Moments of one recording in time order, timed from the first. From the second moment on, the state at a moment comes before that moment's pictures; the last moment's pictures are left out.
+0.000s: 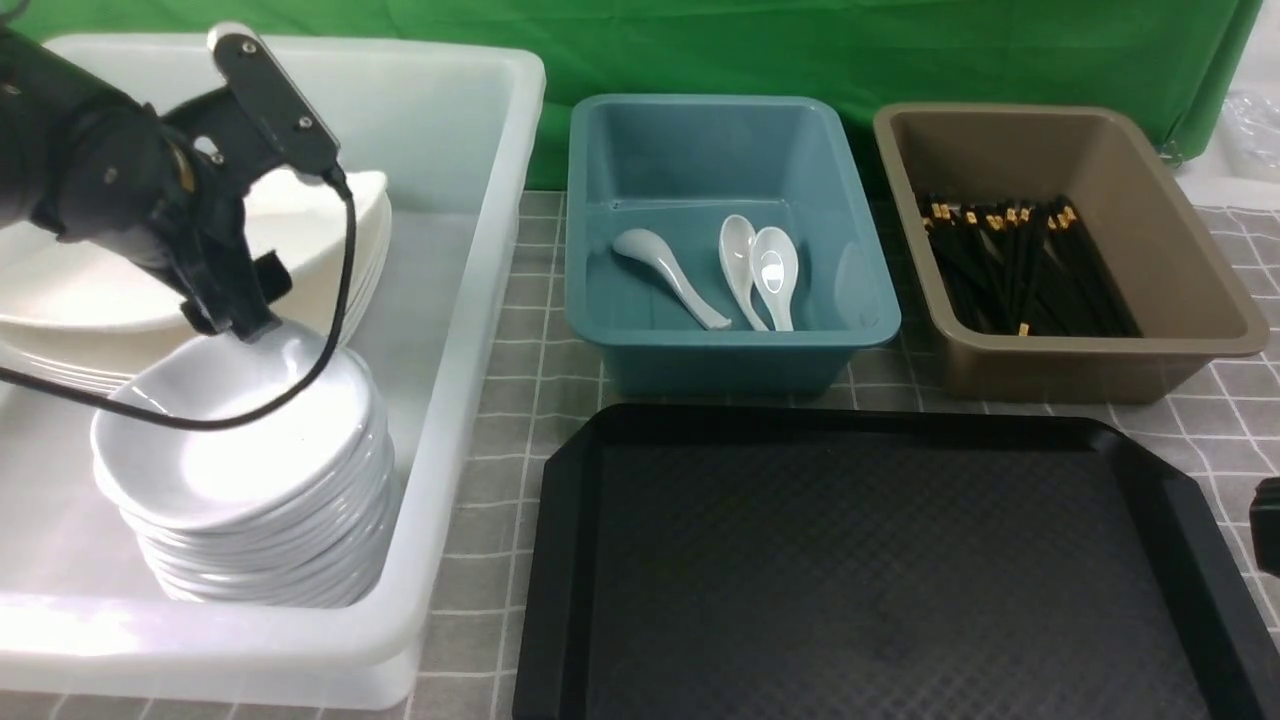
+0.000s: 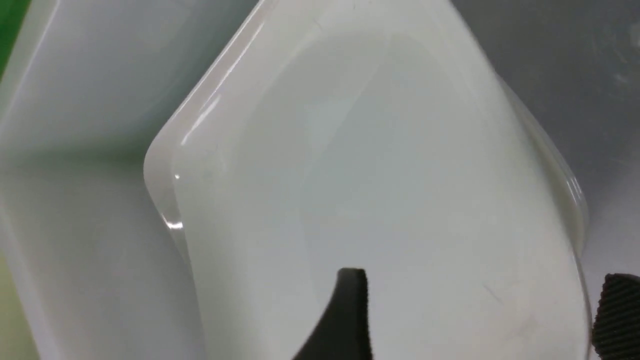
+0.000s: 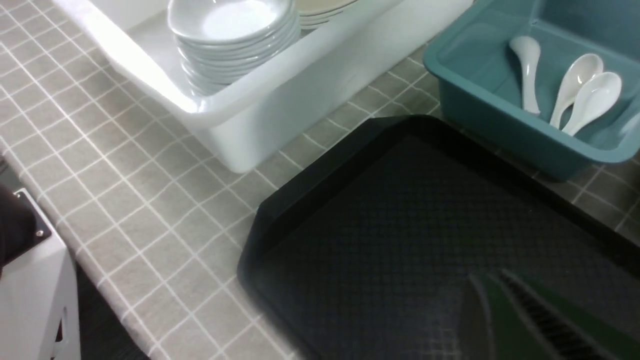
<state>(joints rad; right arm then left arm) 1.00 0.68 -0.99 -0.20 0.85 0.27 -0.14 1.61 -1.20 0.44 0.55 0.43</state>
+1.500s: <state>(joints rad) 0.98 0.68 -0.99 -0.18 0.85 0.27 -0.14 0.22 -0.32 -0.47 0.22 0.89</state>
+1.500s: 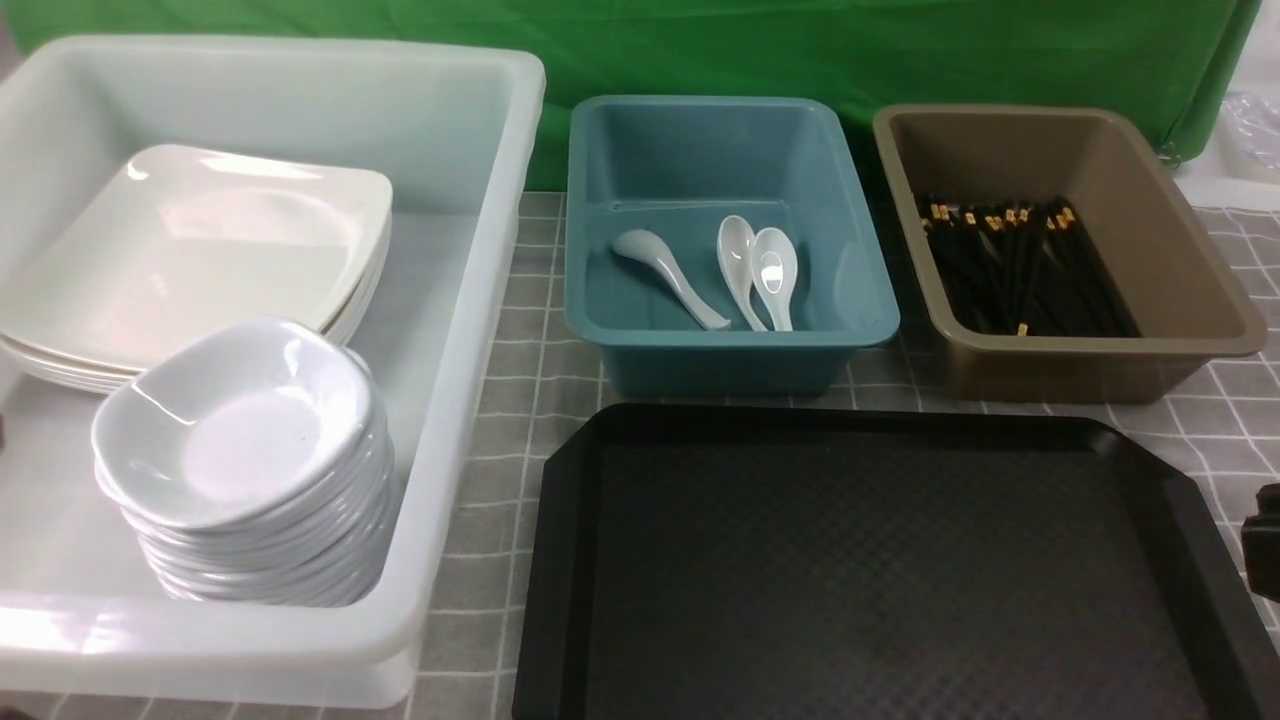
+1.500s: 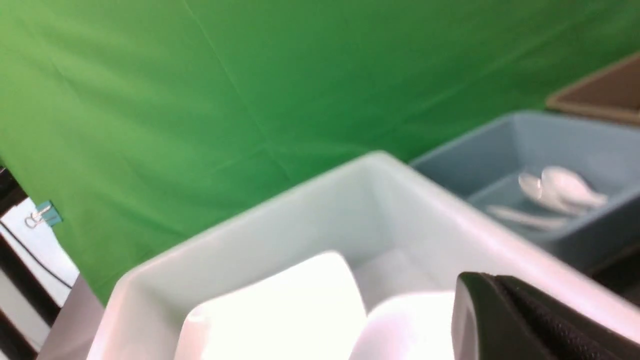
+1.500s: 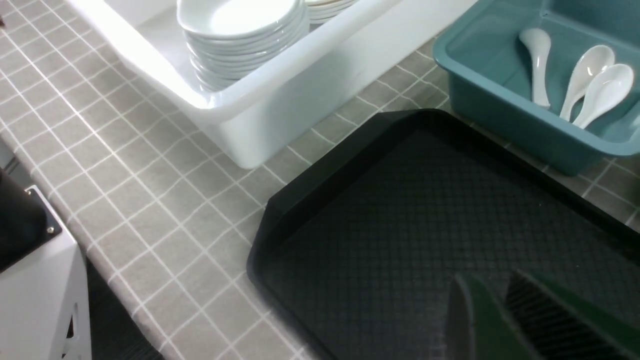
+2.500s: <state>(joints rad) 0.06 0.00 0.01 0.13 0.25 -0.20 -0.14 0.22 -0.25 -0.44 0.22 0.90</state>
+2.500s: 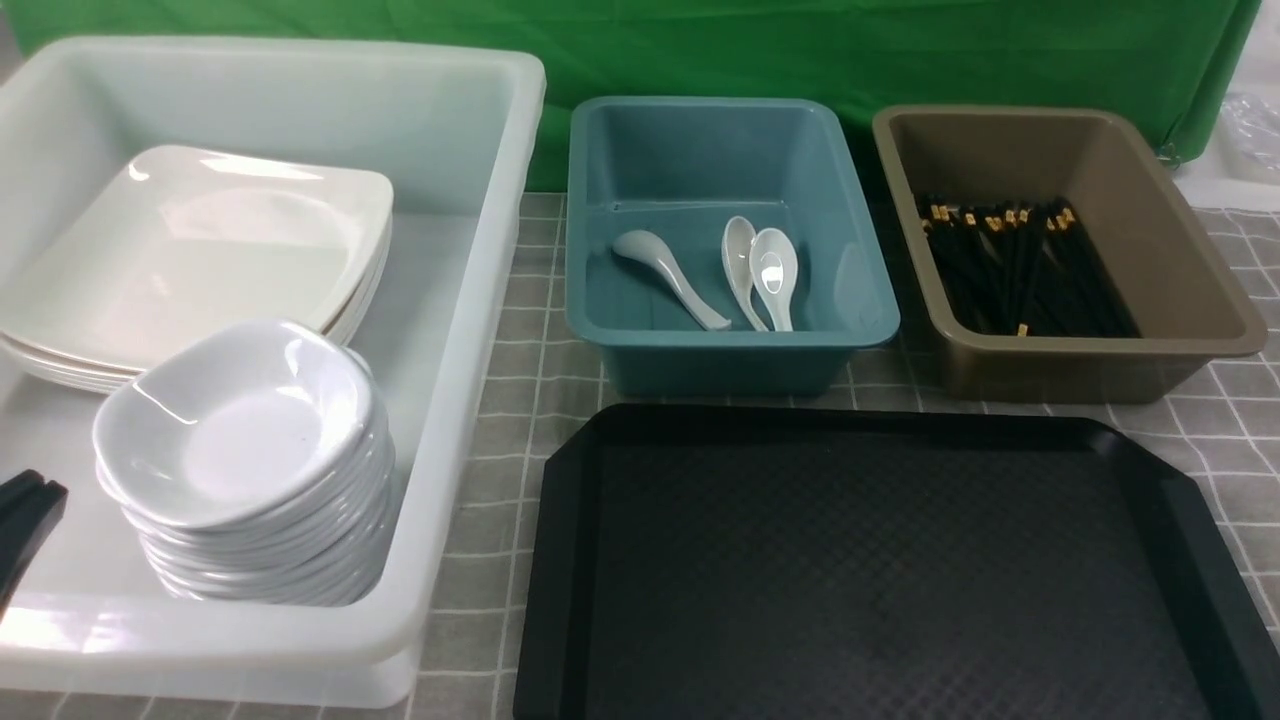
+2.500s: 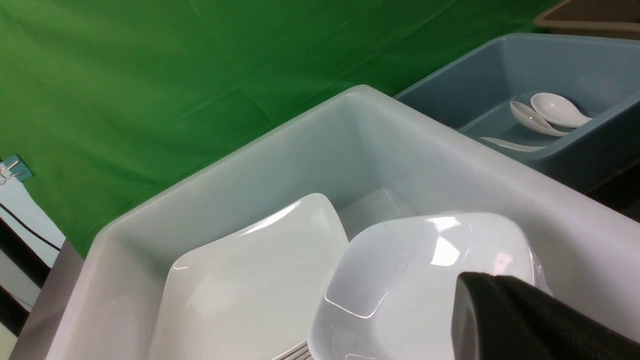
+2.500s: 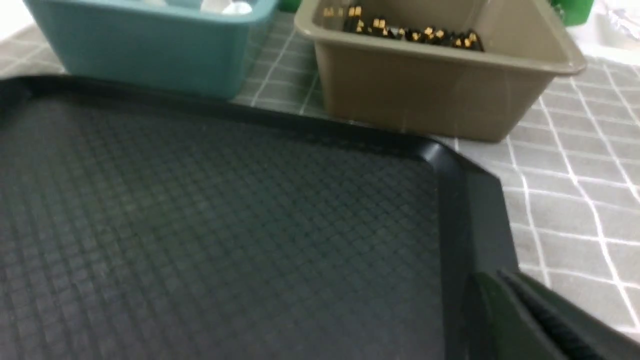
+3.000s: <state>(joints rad) 0.06 0.00 0.01 0.13 0.25 -0.20 -0.14 0.22 -0.25 -0.43 0.22 0.90</state>
